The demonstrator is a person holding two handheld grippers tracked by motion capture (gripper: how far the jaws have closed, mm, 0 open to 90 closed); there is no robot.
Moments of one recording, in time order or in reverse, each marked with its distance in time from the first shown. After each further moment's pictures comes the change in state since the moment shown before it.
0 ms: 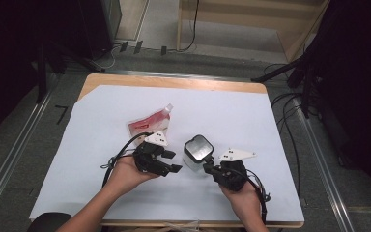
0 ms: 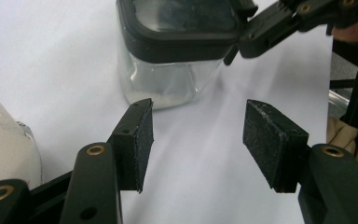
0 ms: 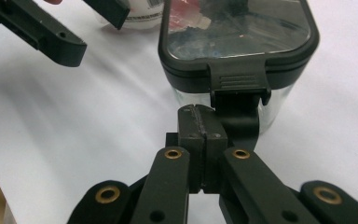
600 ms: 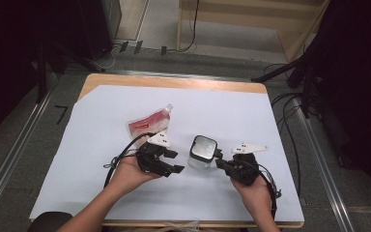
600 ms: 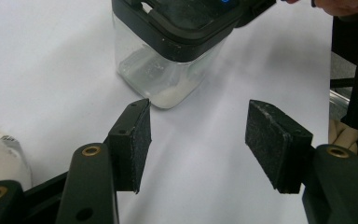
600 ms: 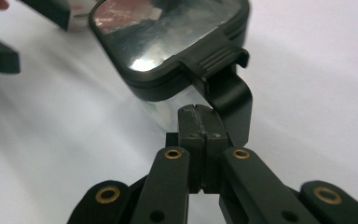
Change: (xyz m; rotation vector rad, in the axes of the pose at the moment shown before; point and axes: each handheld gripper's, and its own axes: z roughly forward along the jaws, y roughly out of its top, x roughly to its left) left arm -0.001 0.003 0.007 -0.009 -0.014 0.023; right arm -0.033 -0.001 -0.013 0.029 -0.057 0.083
